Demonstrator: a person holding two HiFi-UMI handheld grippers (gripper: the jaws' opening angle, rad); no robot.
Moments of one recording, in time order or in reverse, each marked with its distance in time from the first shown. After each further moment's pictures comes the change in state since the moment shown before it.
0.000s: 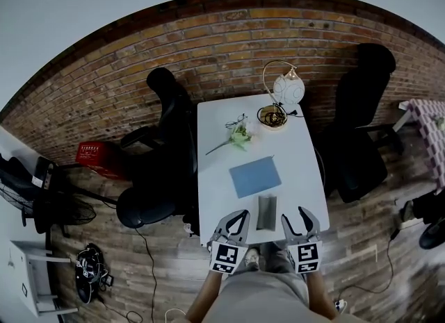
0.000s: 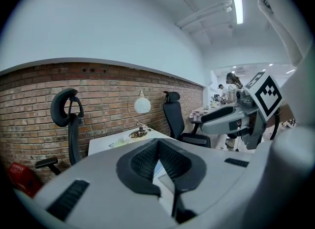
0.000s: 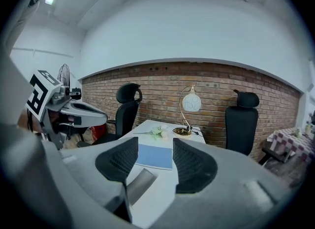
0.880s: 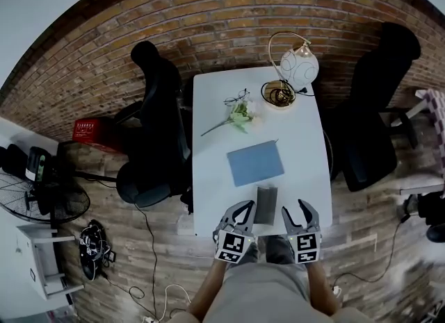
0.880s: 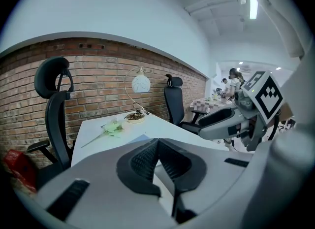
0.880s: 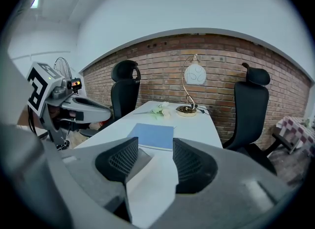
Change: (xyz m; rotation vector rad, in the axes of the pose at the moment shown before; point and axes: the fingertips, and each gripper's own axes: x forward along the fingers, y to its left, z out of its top) left arm 0.074 -0.008 -0.065 -0.070 0.174 -0.006; right arm 0.059 -0.037 -0.081 0.018 0.204 0.083
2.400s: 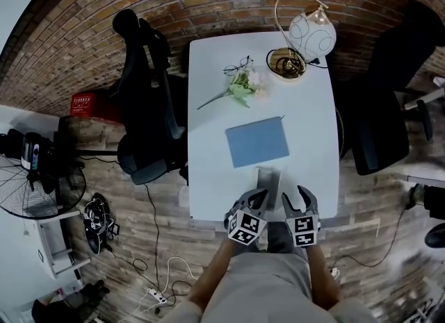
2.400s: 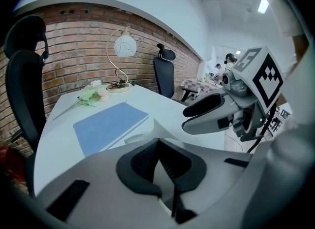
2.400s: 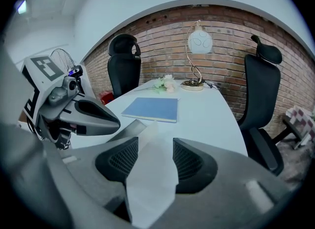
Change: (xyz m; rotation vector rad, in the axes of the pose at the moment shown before) left arm 0.076 -0.044 -0.094 0.009 0.255 -0.129; right arm 0.058 -0.007 -0.077 0.033 0.181 0.092
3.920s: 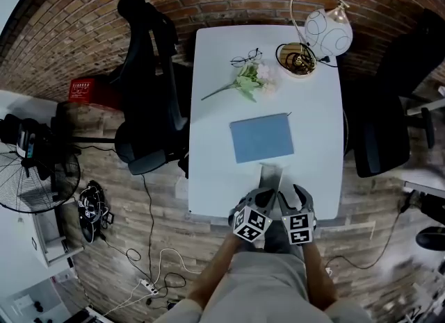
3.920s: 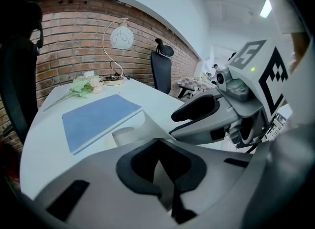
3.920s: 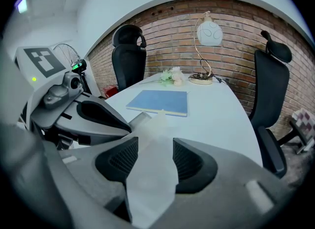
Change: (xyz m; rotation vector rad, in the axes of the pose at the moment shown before) left arm 0.020 -0.017 -0.015 -0.025 0.036 -0.062; right arm 0.022 0.017 -0.014 -0.037 0.068 0.044
